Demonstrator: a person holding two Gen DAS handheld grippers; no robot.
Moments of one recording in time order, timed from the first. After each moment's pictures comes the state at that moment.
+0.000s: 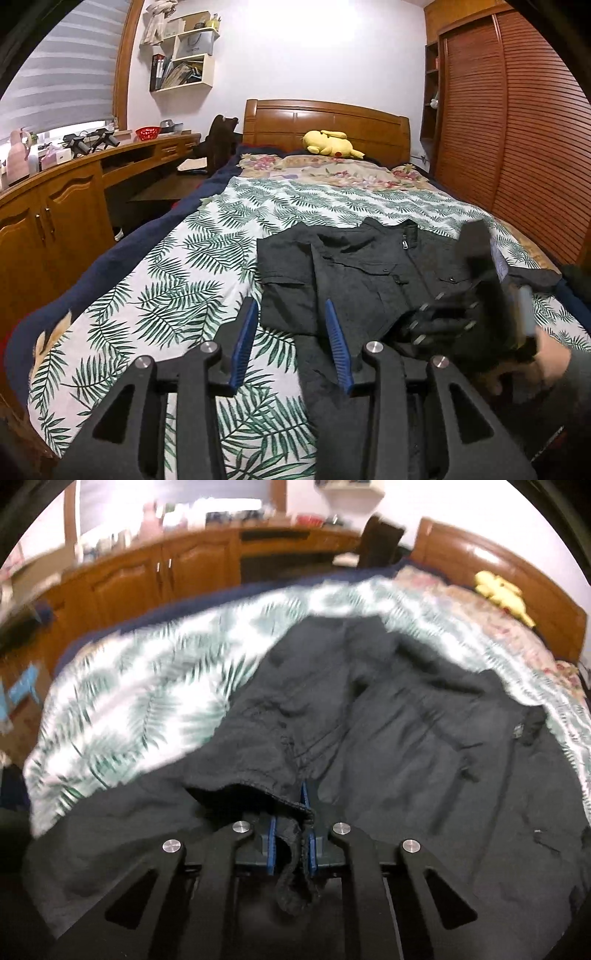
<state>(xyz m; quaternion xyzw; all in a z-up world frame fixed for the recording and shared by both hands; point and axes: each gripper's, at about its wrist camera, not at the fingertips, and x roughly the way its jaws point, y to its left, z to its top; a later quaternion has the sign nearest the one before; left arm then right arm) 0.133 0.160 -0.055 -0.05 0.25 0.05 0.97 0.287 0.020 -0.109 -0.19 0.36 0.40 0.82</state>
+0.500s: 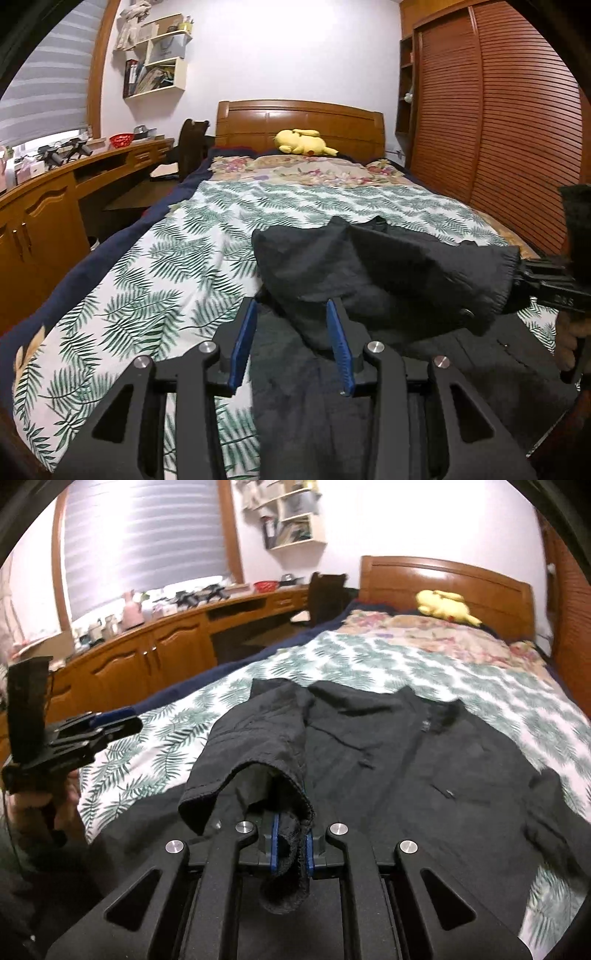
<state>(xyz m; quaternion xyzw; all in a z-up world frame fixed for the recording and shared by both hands) 0.152 0.117 -0.051 -0.04 0.25 0.00 0.97 0.240 -0.131 -0.027 -0.08 0.30 0.37 0.88</state>
